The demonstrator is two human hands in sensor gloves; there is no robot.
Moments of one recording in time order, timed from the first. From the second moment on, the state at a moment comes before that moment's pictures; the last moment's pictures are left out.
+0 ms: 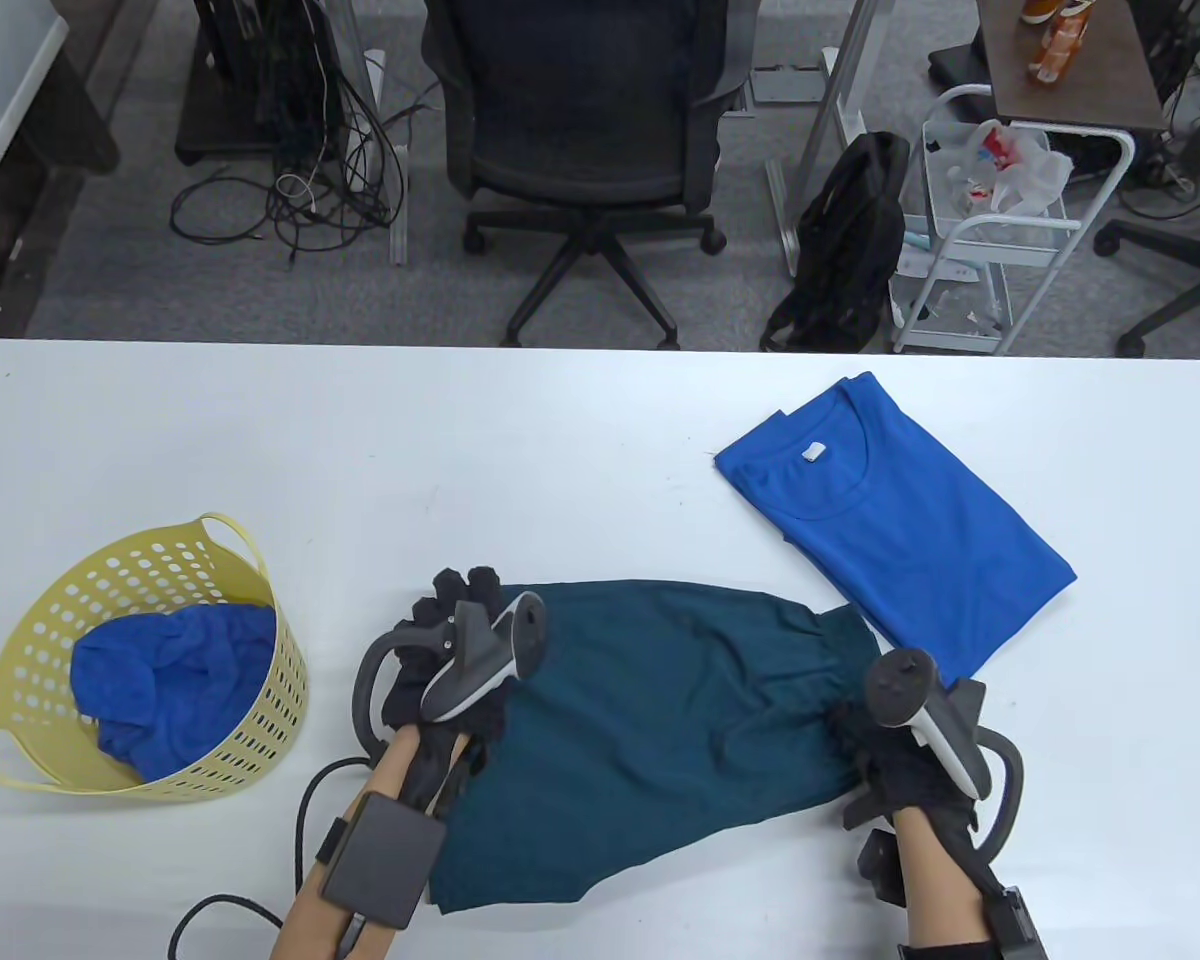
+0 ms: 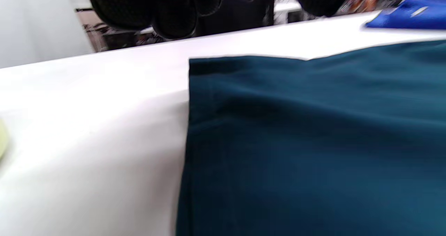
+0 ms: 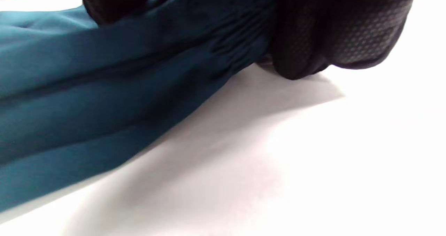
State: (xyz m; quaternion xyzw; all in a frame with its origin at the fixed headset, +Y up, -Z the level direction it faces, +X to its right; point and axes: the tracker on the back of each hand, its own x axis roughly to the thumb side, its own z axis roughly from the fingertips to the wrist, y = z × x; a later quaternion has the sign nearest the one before) left_hand -0.130 -0.721 -0.224 -0.10 -0.02 -0.06 0.99; right_hand 0.251 -0.771 -0.207 -0.18 0.19 0.96 0.07
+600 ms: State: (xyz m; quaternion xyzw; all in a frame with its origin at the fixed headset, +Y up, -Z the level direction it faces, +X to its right) left_hand -0.208 -0.726 -0.172 -0.04 0.00 0.07 1.00; right_hand 0.206 -0.664 -0.169 -0.03 -0.22 0.92 0.31
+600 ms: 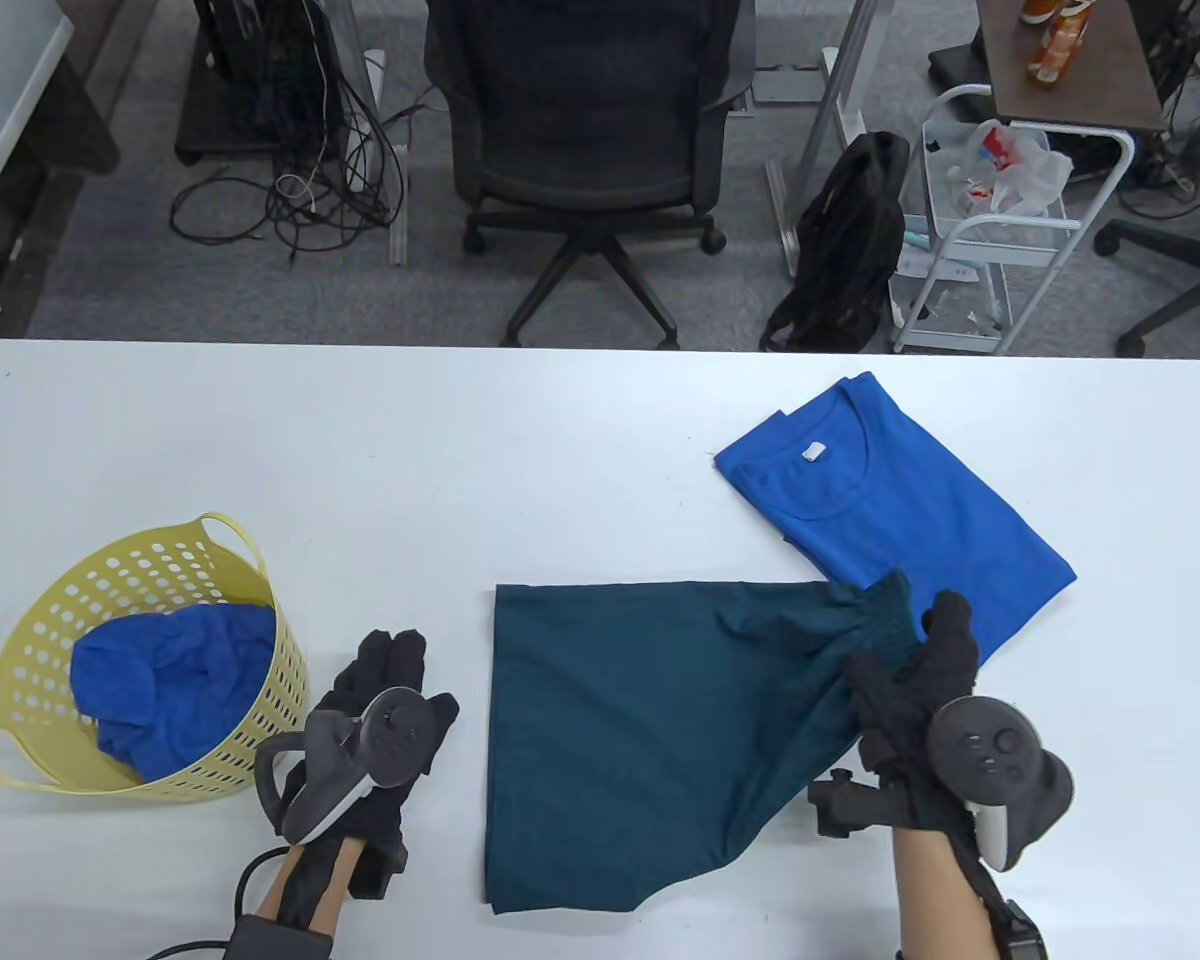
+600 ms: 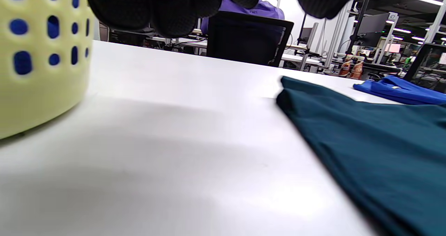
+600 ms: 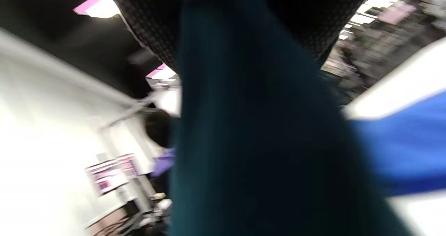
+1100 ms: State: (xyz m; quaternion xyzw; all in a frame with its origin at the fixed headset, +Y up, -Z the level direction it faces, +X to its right) left_hand -0.205 -0.746 -0.188 -0.13 -0.04 0.16 0.98; right_hand 0.162 -0.712 -0.196 0.05 0.04 0.94 0.34
